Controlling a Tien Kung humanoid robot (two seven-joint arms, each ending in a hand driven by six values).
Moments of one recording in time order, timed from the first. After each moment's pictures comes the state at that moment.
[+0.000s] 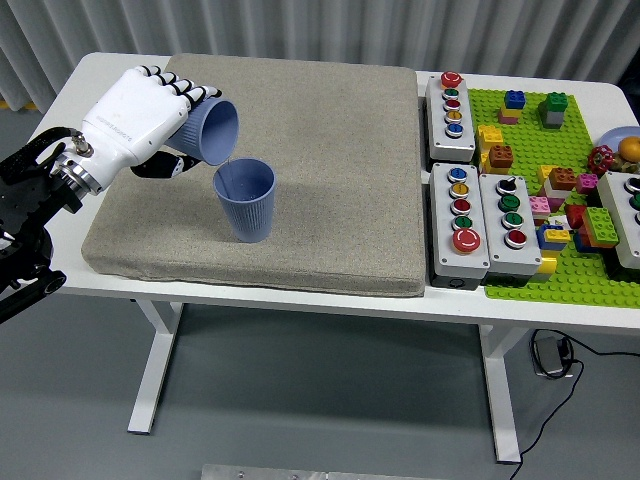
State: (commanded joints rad) left arm -0.68 0.76 -0.61 -1.46 2.27 0.33 0.20; right arm 0.19 -0.07 2.12 0.19 -1.97 -0.13 -0.25
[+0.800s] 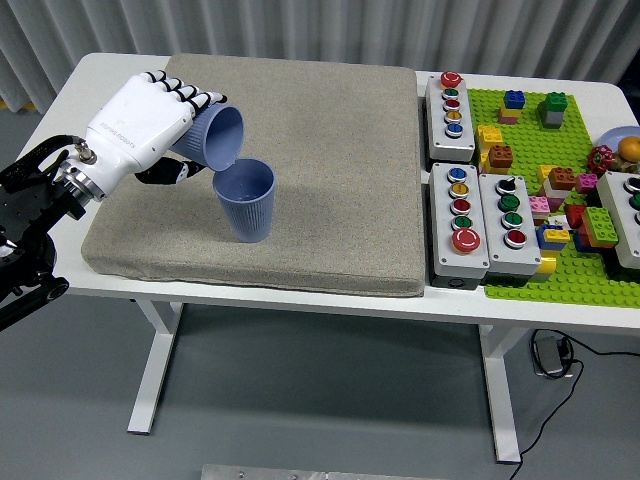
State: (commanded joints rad) left arm -0.67 0.76 -0.60 -1.47 2.27 0.35 0.20; right arm 0.18 -0.07 2.11 0.19 -1.97 -0.13 -0.25
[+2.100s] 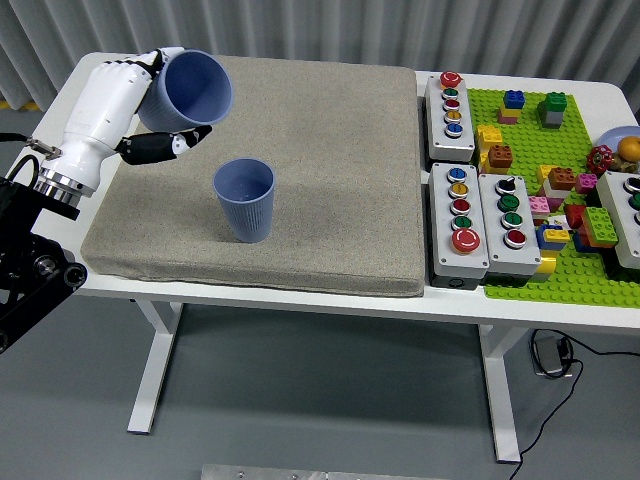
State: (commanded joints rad) left arm -0.45 0.54 -0.97 -1.38 1.67 0.50 -0.13; right arm 0.18 -0.06 2.12 0.19 -1.98 -0.13 -0.25
